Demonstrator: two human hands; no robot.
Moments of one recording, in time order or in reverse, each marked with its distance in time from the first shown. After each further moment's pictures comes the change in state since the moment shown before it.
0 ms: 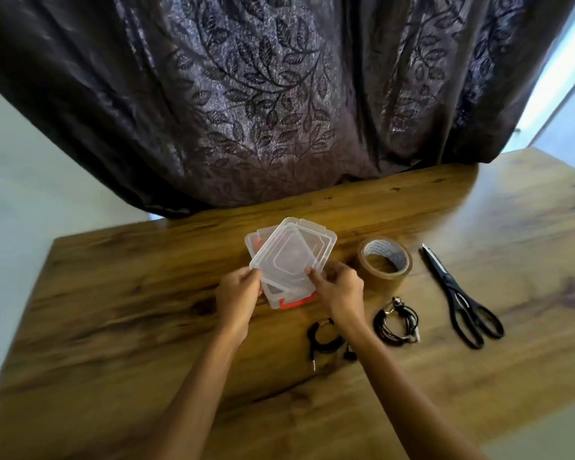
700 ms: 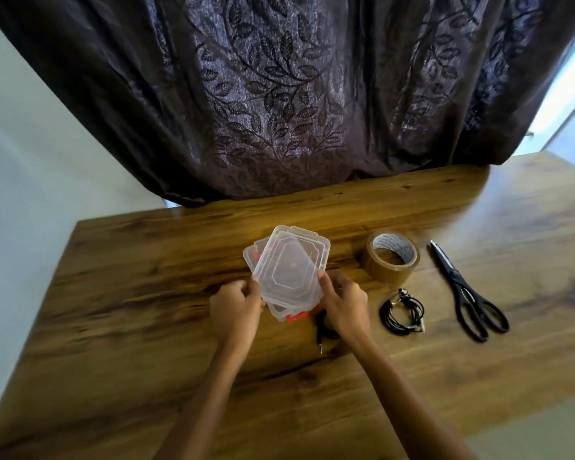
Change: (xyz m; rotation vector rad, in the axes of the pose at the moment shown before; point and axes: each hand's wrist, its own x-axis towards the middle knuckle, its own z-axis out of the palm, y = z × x) left_hand -0.032 -0.026 -0.020 0.377 0.272 0.277; right_hand -0.035 0.014 -0.001 -0.049 -0.078 -0.056
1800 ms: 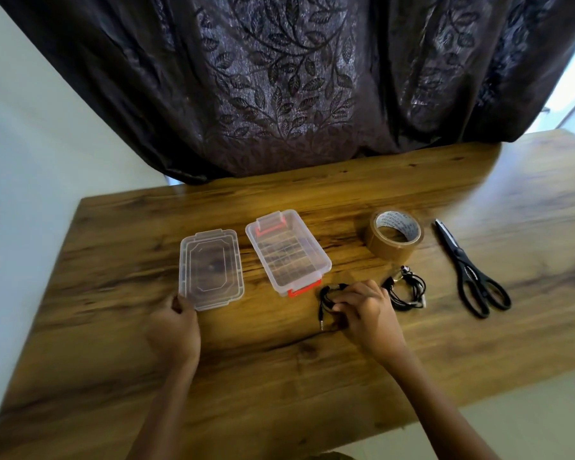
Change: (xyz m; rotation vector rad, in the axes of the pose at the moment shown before) left_hand -0.014 -0.086 -0.043 0.172 0.367 -0.211; right_hand -0.028 0.057 -0.032 -0.609 -0.053 -0.526
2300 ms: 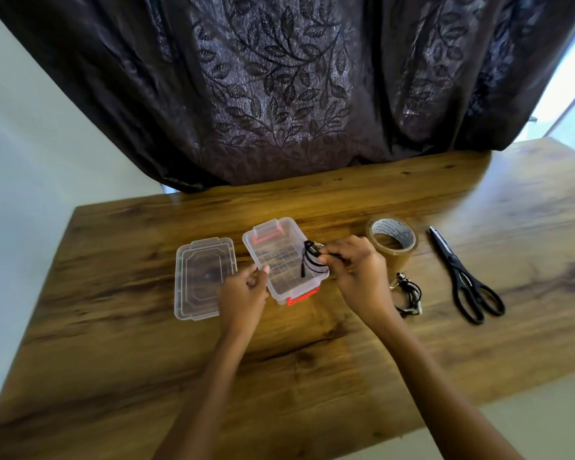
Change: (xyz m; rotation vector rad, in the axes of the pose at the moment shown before) left_hand -0.029 0.085 0.031 -0.276 -0.506 0.195; right_hand 0.060 -0.045 -0.041 0.268 0.202 0.033
